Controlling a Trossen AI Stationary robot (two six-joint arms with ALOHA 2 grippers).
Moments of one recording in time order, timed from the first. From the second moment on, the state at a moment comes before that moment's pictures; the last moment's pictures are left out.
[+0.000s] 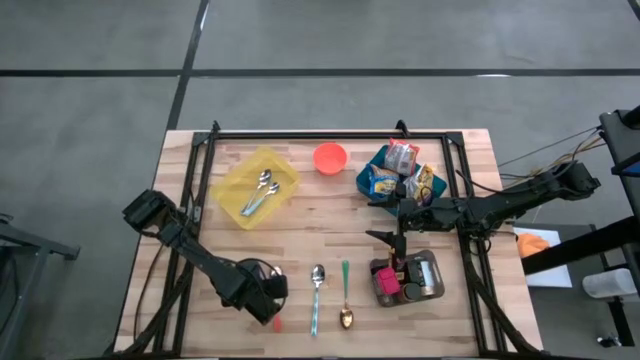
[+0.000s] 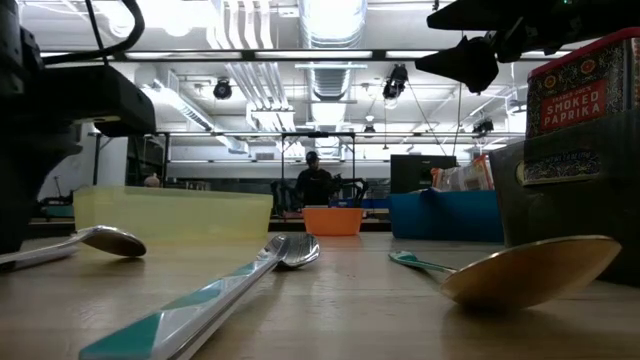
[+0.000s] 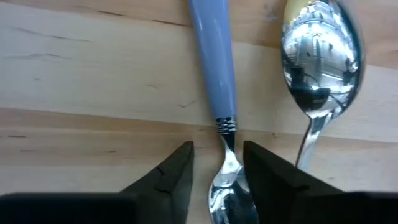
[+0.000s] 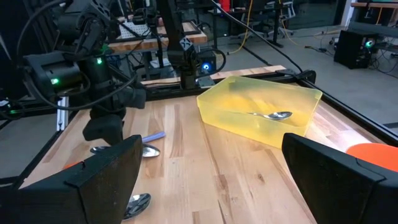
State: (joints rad) left arm -0.66 1.83 1.05 -0.71 -0.11 -2.38; right arm 0.23 1.02 0.43 0.44 0.31 0.17
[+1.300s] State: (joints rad) left arm -0.66 1.71 1.05 -0.78 -0.14 -2.38; right arm 0.23 1.02 0.43 0.44 0.31 0.17
